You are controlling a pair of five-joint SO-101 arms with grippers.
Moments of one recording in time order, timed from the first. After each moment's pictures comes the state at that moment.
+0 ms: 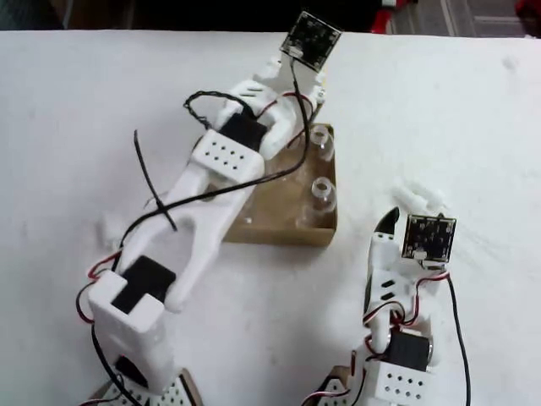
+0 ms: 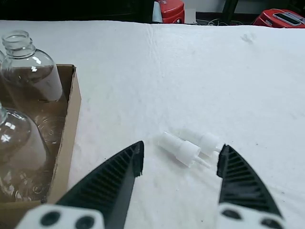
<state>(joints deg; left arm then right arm) 23.1 16.7 -12.3 31.7 -5.2 9.8 -103.0 96.4 37.2 8.7</state>
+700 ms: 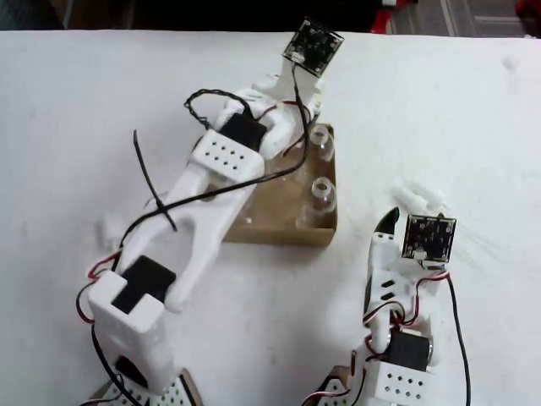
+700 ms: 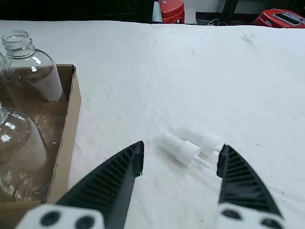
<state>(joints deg) 23.2 16.7 -12.3 40.0 -5.3 9.8 -103.0 96.4 37.2 8.7</state>
